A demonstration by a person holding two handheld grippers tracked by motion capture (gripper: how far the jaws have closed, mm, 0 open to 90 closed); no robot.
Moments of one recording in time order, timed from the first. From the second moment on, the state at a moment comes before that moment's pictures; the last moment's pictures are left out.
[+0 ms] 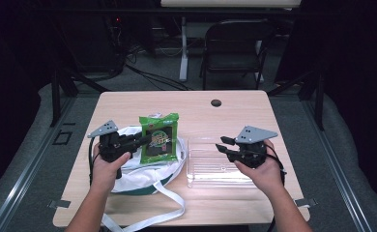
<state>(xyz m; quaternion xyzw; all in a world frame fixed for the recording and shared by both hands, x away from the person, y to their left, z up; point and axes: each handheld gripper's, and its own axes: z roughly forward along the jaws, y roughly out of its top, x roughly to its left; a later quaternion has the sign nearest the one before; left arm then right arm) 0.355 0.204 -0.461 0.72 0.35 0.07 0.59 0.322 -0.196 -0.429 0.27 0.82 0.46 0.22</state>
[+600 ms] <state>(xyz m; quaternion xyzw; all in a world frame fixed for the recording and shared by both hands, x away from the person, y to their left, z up) 0.349 0.189 -0.457 0.73 0.33 0.07 0.60 0.333 -0.160 -0.384 0.17 0.85 0.45 0.21</state>
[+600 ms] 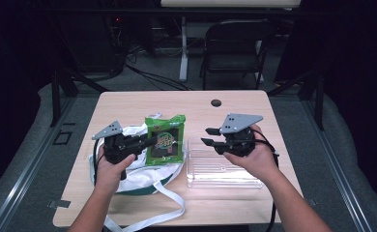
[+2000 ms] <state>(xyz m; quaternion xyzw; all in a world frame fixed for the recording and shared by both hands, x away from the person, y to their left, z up) 0.333 0.163 -0.446 0.75 0.25 0.08 0.60 0.342 -0.103 -0.337 0.06 0.91 0.36 0.21</state>
